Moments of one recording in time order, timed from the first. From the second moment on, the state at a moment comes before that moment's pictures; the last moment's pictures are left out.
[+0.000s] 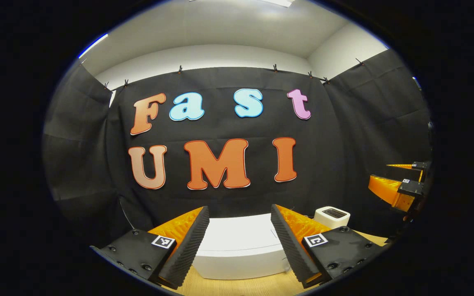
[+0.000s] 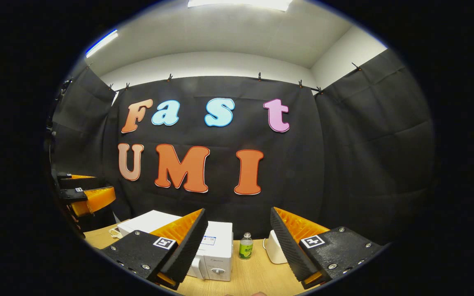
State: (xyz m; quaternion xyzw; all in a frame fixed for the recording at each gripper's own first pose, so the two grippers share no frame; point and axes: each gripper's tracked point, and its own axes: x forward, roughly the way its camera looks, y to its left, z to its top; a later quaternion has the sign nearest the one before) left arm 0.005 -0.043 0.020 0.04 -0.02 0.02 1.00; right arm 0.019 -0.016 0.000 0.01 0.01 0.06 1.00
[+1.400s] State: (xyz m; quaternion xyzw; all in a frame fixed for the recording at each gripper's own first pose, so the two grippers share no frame) left arm 0.071 -0.074 -0.002 0.01 0.02 0.06 1.00; right arm 0.018 -0.045 -0.016 -0.02 0.01 0.06 1.00
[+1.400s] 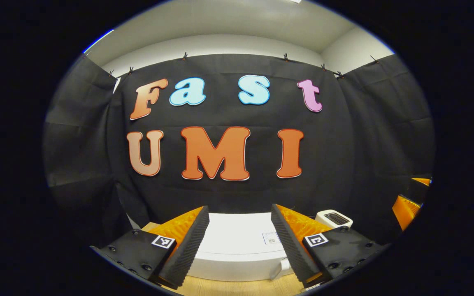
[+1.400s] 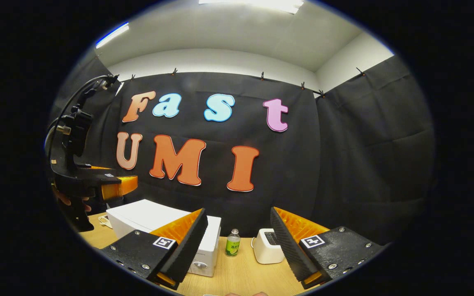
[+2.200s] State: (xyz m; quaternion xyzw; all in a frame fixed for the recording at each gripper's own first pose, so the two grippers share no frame) left arm 0.041 -0.146 -0.138 0.03 0.08 0.01 1.00; right arm 0.008 -0.086 -0.065 -0.01 0.02 0.06 1.00
